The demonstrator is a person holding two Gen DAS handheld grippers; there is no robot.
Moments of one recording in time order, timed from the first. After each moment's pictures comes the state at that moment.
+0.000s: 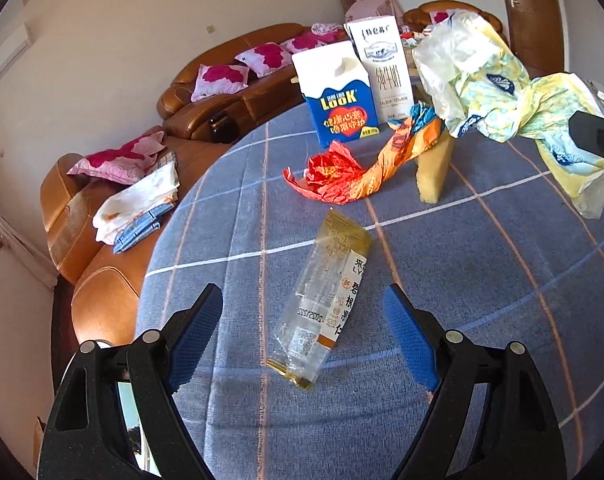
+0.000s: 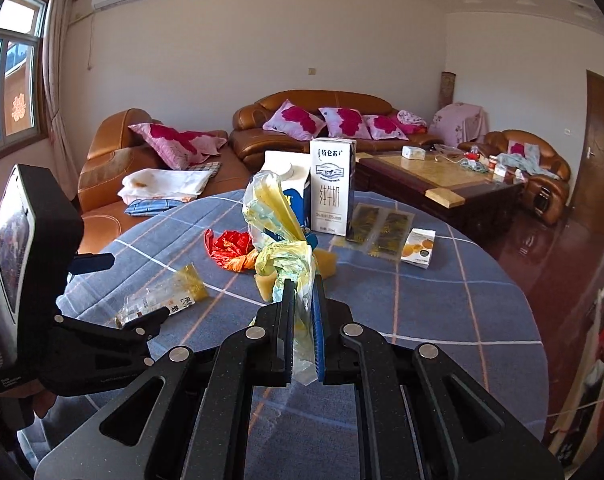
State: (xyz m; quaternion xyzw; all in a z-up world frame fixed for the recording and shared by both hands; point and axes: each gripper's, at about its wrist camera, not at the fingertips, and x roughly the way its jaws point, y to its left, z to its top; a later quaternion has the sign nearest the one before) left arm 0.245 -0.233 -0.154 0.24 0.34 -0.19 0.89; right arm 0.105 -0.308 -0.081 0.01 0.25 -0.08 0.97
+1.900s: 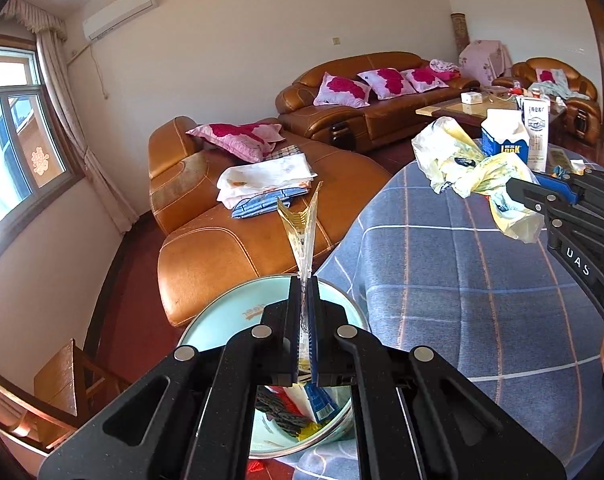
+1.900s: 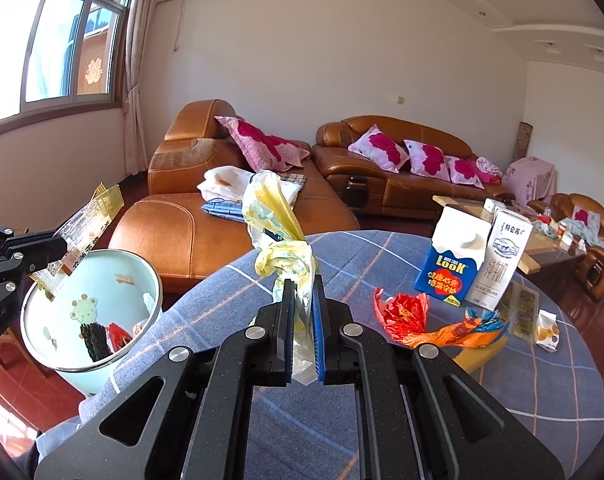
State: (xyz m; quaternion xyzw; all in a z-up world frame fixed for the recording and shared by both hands) left arm 0.205 -0.040 -0.086 0.16 0.28 -0.01 0.95; right arm 0.184 -0.158 -0.079 -0.07 0.22 0.05 0.97
